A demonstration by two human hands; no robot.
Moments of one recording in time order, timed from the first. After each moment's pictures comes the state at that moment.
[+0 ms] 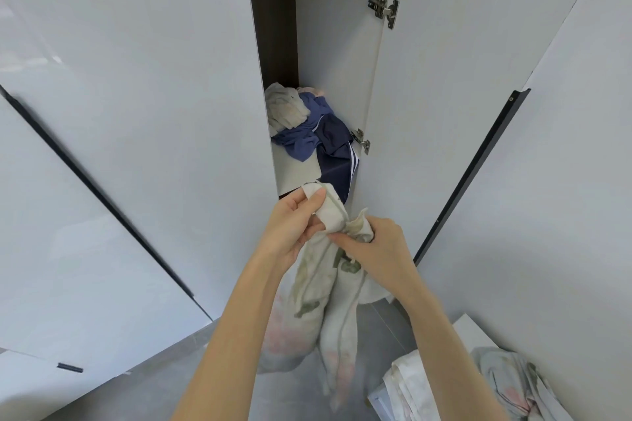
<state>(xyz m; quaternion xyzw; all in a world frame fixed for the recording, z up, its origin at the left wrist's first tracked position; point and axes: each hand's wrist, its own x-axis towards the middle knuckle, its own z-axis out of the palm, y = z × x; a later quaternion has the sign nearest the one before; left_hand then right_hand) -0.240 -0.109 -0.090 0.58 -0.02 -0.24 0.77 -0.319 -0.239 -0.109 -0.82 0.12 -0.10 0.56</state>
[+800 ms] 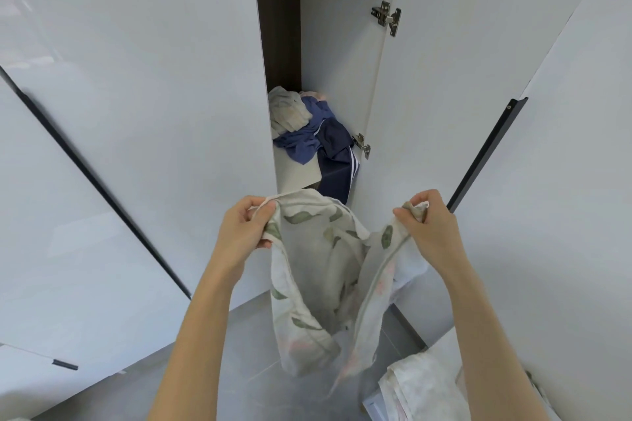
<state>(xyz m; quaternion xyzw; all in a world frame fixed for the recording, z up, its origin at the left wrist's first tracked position) -0.236 -0.048 -0.099 0.73 0.00 -0.10 0.68 -0.317 -0.314 -0.110 -0.83 0.22 -0.18 0.48</state>
